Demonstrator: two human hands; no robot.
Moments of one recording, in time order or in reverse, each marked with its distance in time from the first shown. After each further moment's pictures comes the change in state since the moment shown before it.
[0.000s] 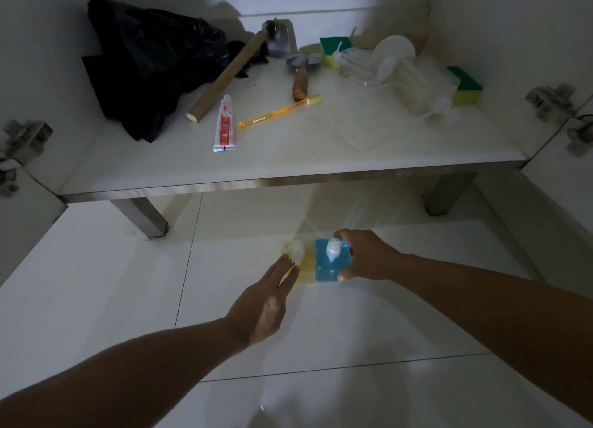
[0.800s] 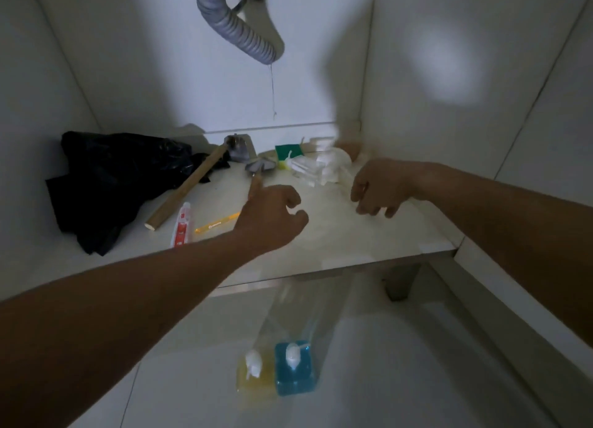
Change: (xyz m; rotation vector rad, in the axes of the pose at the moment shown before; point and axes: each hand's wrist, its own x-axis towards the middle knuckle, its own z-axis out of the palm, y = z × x) left_hand 0.244 0.033 -0.200 -0.282 0.326 -0.218; right_hand -0.037 -0.049 -0.292 -0.087 0.147 0.138
